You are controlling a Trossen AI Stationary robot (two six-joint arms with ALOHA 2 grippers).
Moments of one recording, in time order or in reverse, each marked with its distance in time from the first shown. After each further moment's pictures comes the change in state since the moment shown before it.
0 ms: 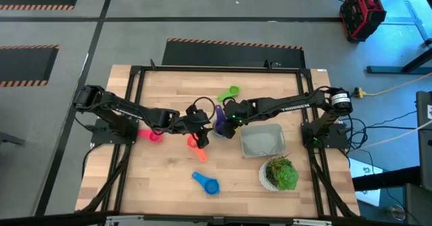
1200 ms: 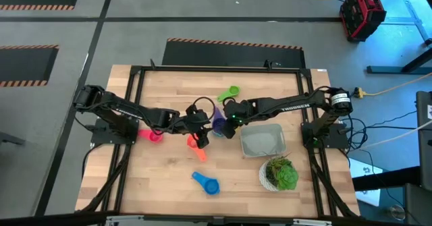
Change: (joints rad) left arm 0.000 0.000 0.000 0.000 -0.002 0.001; right arm 0.000 0.000 0.000 0.001 0.001 -0.004
